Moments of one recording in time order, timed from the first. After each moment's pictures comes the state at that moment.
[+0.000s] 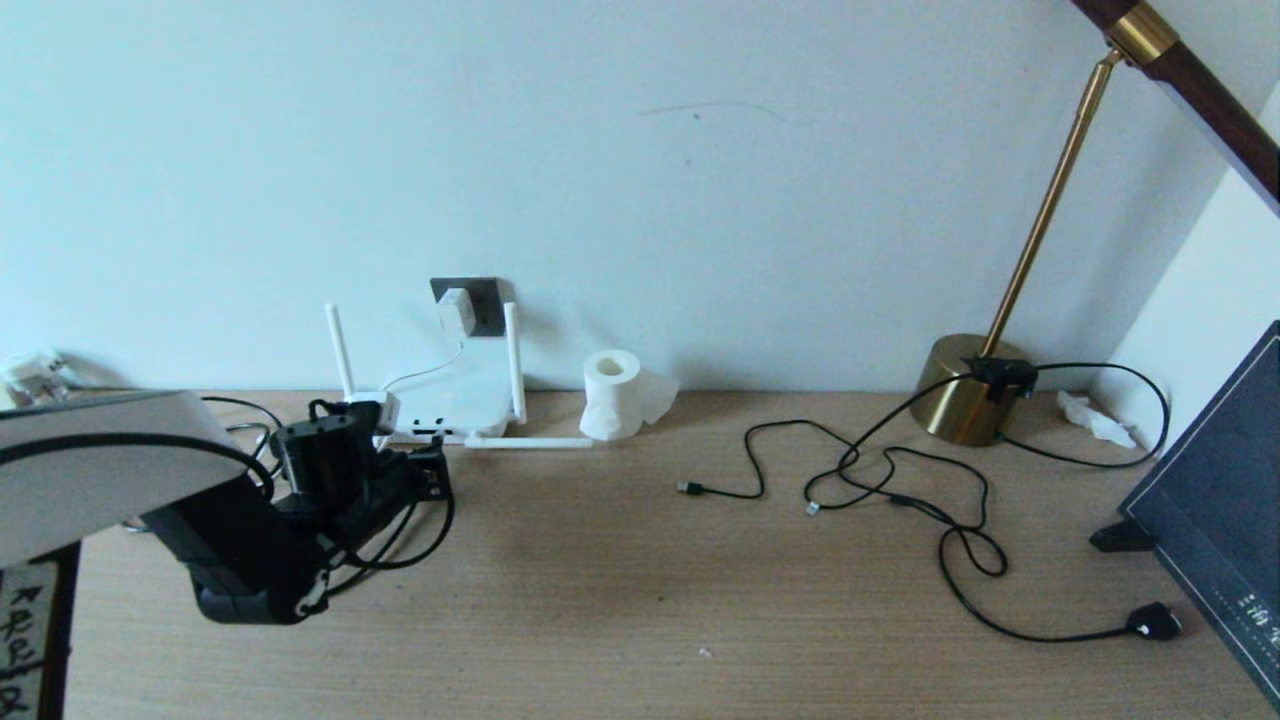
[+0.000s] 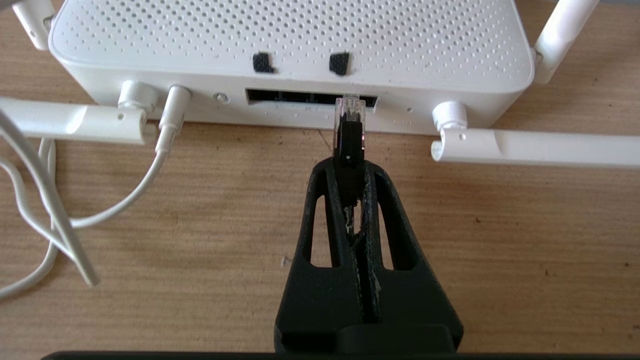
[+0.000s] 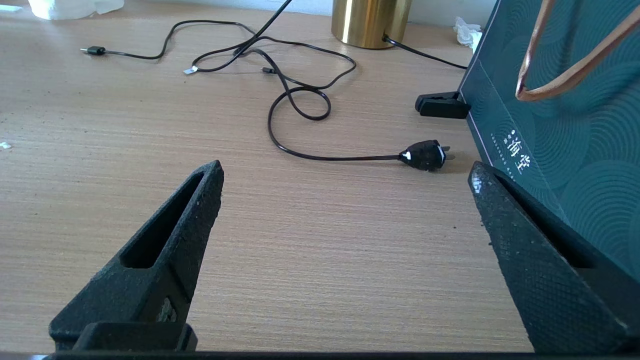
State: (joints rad) left arm -0.06 2.26 -0.80 -1.22 0.01 0.00; right arm -0.01 0.00 -0.01 0.03 0.01 -0.05
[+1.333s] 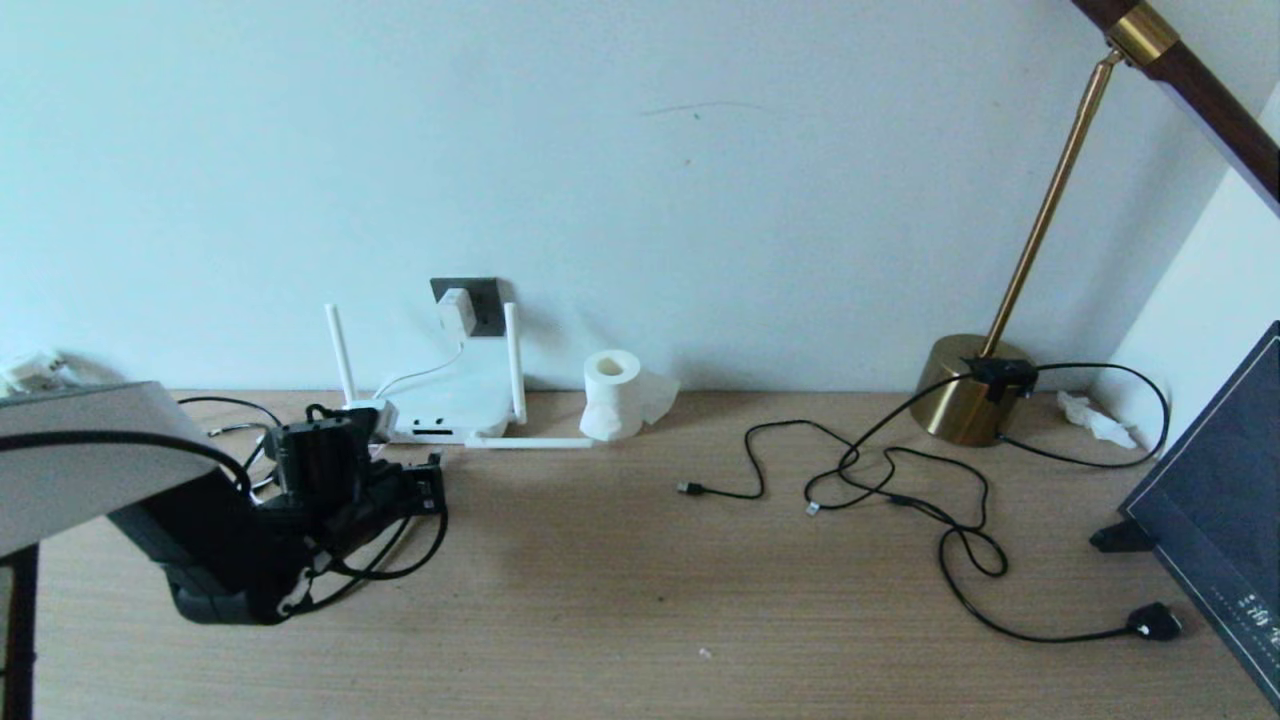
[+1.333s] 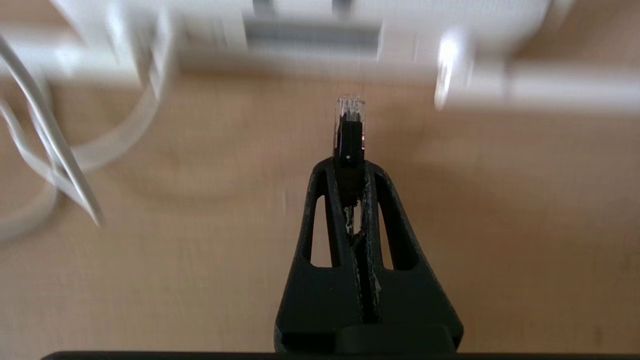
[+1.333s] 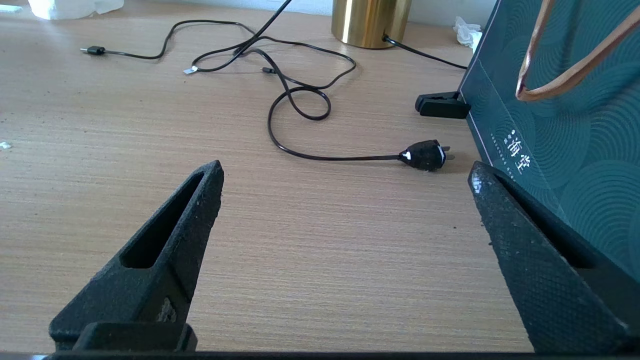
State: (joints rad) left arm -0.06 2.19 -0.77 -1.06 0.01 -0.01; right arm -0.01 0.00 -0.01 0.03 0.01 -0.05
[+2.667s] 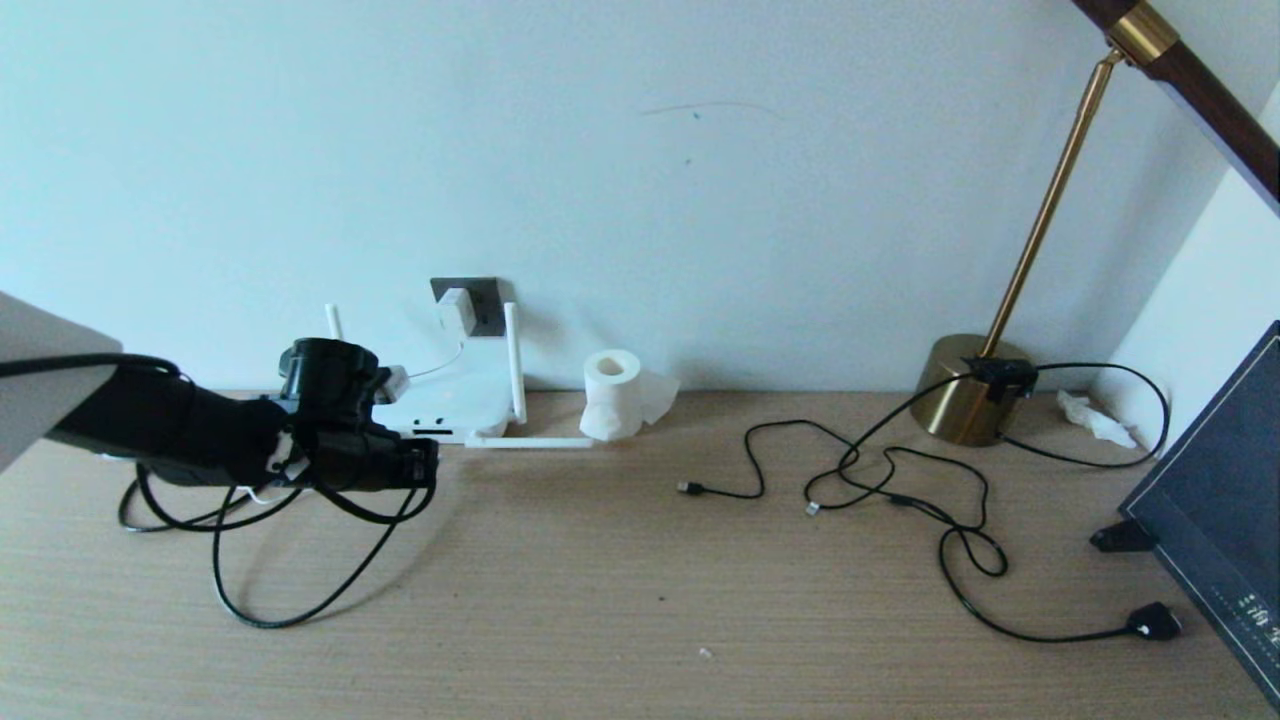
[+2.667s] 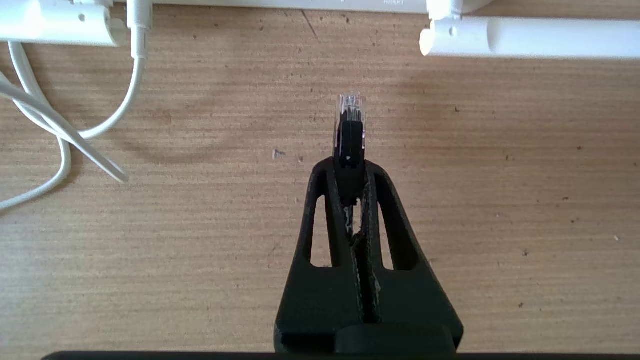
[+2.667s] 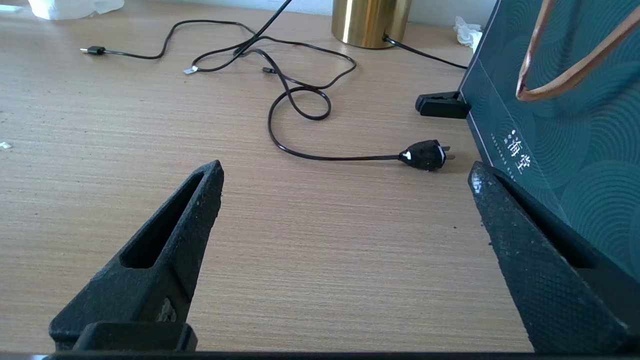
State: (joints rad) left arm -0.05 2.07 -1.19 -0.14 -0.02 -0.02; right arm -0.01 0.00 -0.01 0.03 0.01 -0.05
